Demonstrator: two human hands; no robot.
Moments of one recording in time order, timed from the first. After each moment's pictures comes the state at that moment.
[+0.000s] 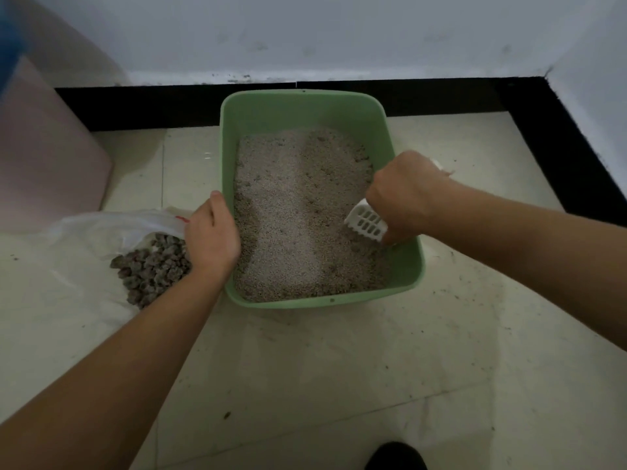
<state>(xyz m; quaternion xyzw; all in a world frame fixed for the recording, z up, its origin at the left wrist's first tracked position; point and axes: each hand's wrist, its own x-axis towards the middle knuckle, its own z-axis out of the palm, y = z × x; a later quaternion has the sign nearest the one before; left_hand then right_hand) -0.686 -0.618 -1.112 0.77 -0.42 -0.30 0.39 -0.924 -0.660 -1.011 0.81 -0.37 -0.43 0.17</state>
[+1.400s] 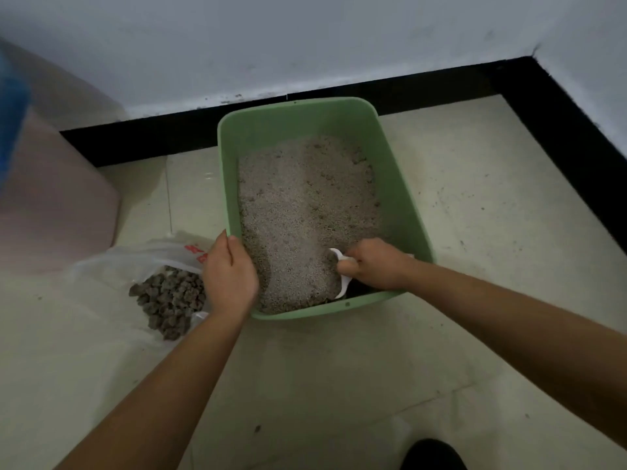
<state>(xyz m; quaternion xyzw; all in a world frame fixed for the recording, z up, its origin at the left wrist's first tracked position) -0.684 -0.593 -1.123 0.75 -0.48 -0.28 0.35 -0.921 -0.611 -1.138 0.73 -0.59 -0.05 -0.32</state>
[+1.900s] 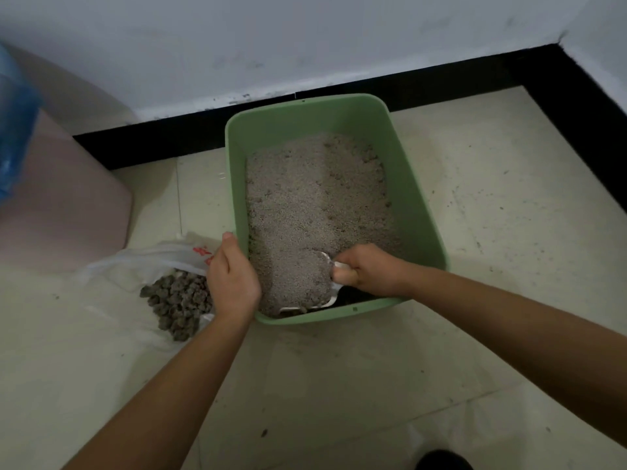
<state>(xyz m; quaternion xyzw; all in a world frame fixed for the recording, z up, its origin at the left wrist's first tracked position) -0.688 -0.591 -1.122 0.77 -0.36 -0.33 0.42 -0.907 -0.614 -1.146 0.76 -0.50 0.03 -0.41</state>
